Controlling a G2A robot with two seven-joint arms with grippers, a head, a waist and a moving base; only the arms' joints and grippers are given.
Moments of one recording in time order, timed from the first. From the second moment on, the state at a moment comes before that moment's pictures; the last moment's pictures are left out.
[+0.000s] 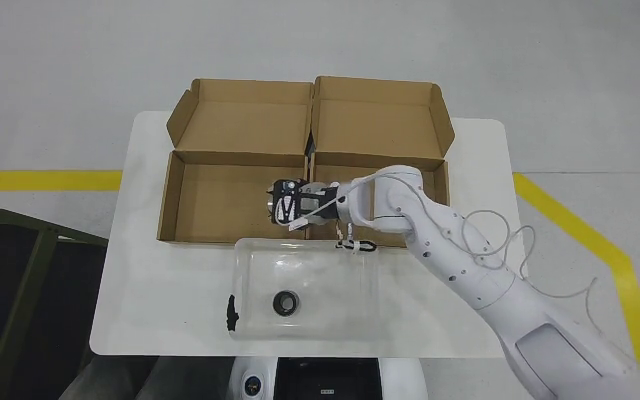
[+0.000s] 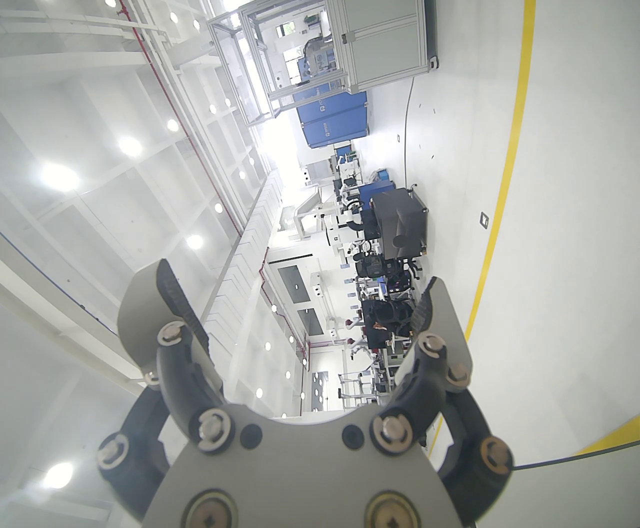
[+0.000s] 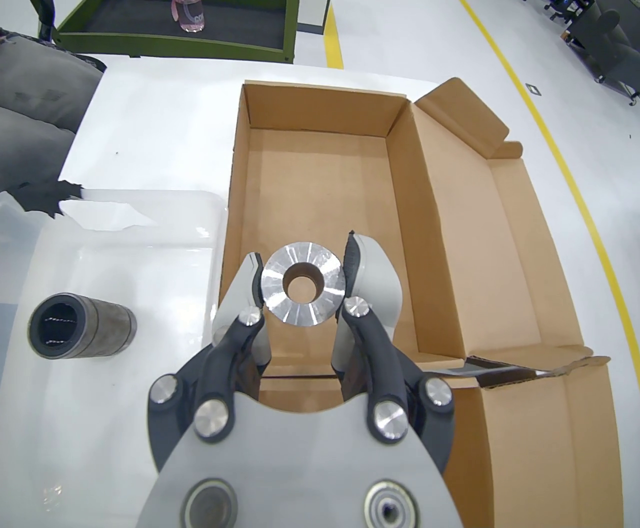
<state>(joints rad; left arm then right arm) -0.29 -0.19 -0.48 -1.38 1.96 -0.31 0.15 -0.61 -1.30 0.68 -1.43 -1.15 -0.75 0.40</state>
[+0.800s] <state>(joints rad) -0.29 -0.19 -0.48 -1.38 1.96 -0.31 0.15 -0.41 -1.45 0.51 -1.07 -1.21 -0.73 0.35</state>
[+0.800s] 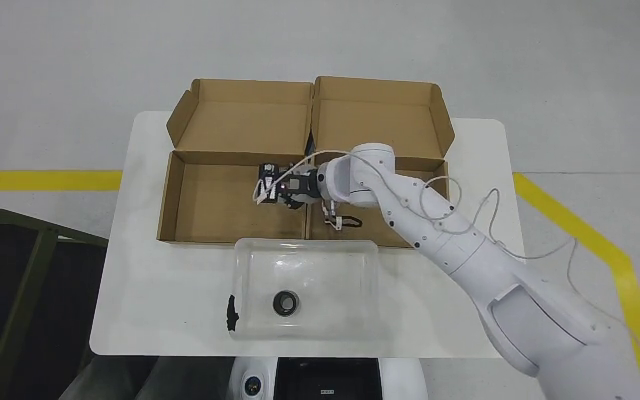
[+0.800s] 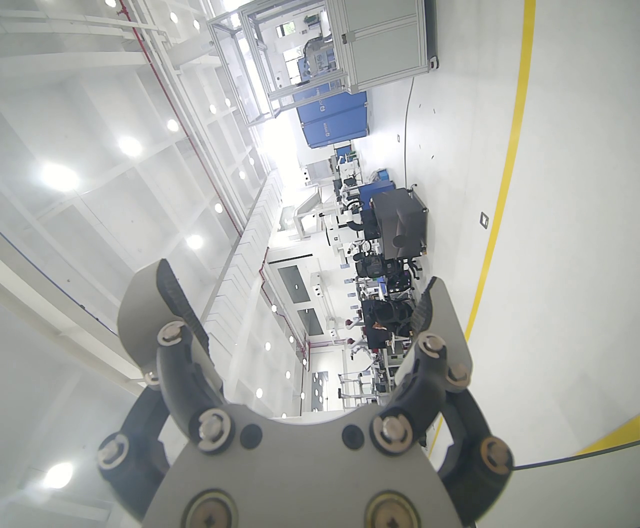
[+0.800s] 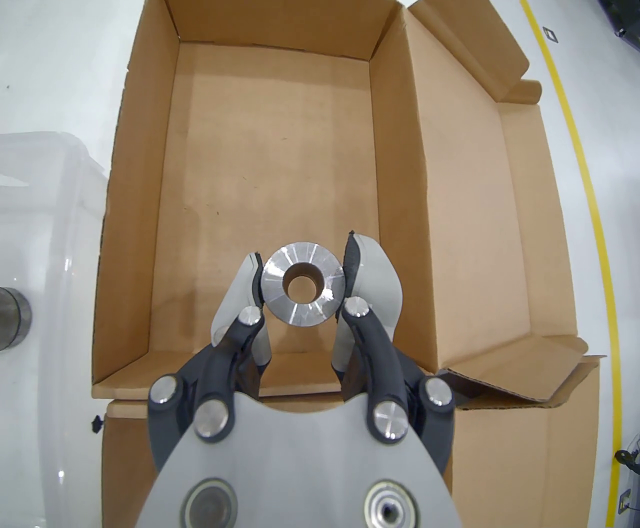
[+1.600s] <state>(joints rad) -0.29 -0.19 -0.48 -1.38 1.96 -0.31 0.15 -0.32 -1.60 0.40 -0.82 -1.30 -0.73 0.36</state>
